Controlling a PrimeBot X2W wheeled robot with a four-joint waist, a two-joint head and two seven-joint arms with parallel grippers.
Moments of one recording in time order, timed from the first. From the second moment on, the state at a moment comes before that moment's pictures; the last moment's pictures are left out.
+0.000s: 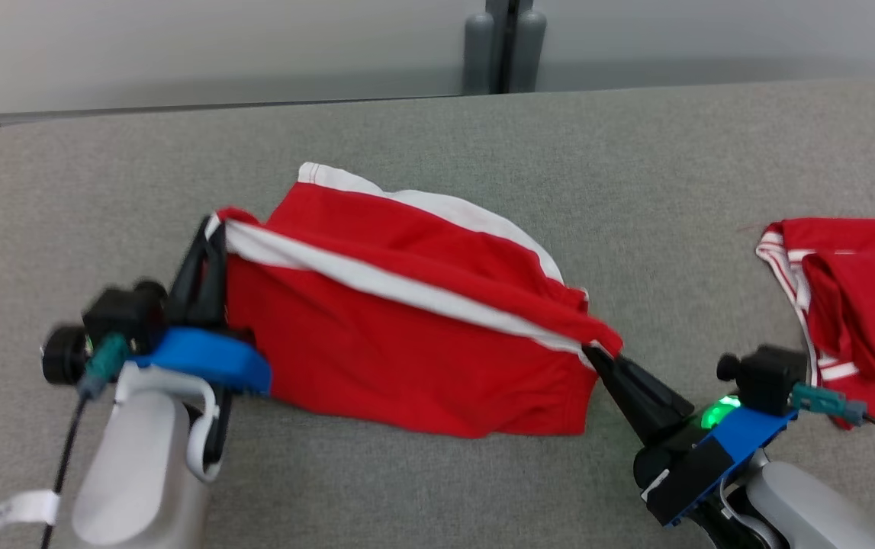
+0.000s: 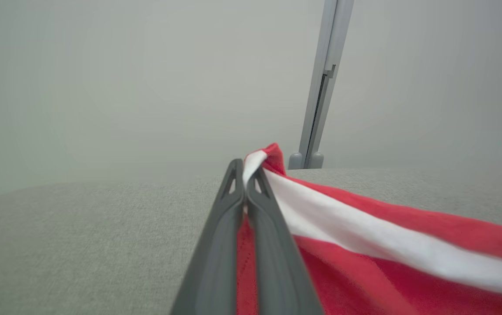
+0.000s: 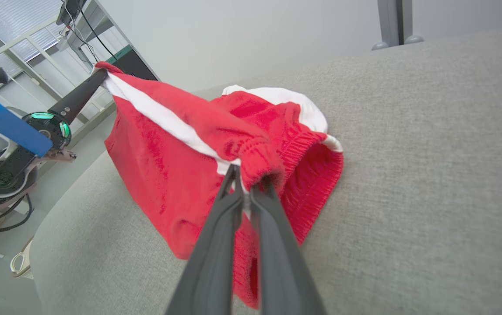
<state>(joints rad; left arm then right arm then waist) -0.40 0.10 -0.09 0.47 -0.18 -0.11 -0.26 -0.37 -0.48 0.76 0.25 0.95 0.13 -0.26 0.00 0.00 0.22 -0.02</state>
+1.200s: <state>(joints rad) -0.74 0.15 -0.08 0.87 -0.20 -0.10 -0.26 -0.59 -0.43 0.64 0.39 0.89 0.13 -0.26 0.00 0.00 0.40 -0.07</state>
